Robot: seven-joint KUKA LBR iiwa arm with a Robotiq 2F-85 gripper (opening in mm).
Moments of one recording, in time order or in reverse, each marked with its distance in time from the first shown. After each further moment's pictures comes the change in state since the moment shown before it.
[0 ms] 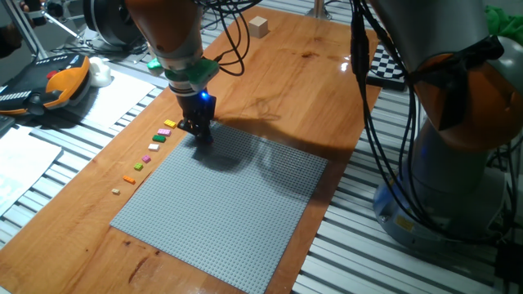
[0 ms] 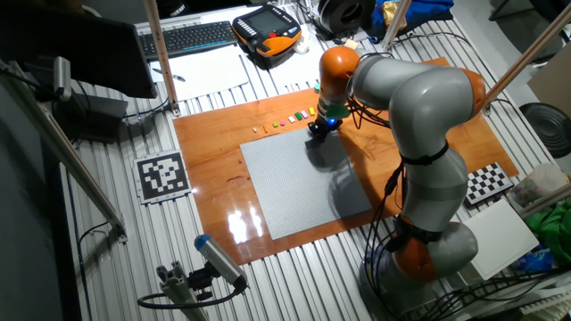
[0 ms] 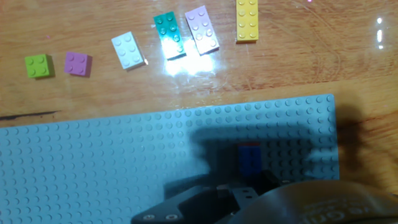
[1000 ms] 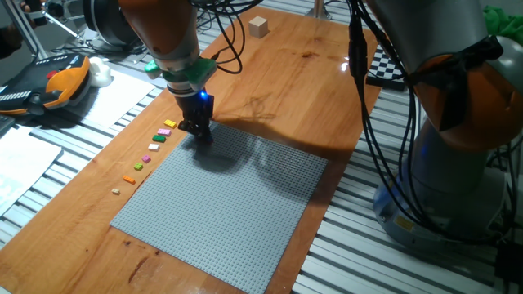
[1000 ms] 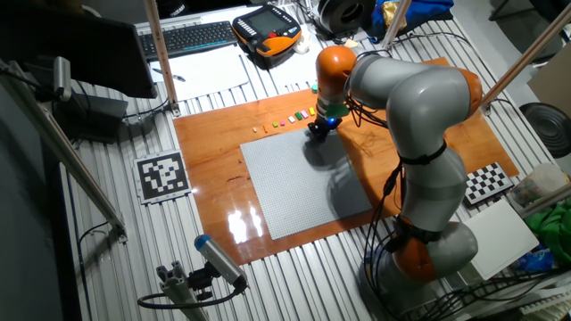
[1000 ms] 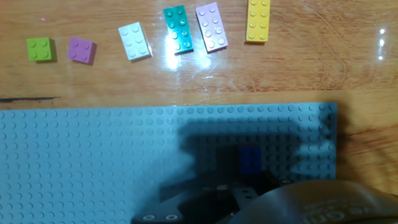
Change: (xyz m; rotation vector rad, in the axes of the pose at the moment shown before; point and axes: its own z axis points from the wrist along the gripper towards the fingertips) arm -0.002 -0.002 0.002 0.010 0.008 -0.067
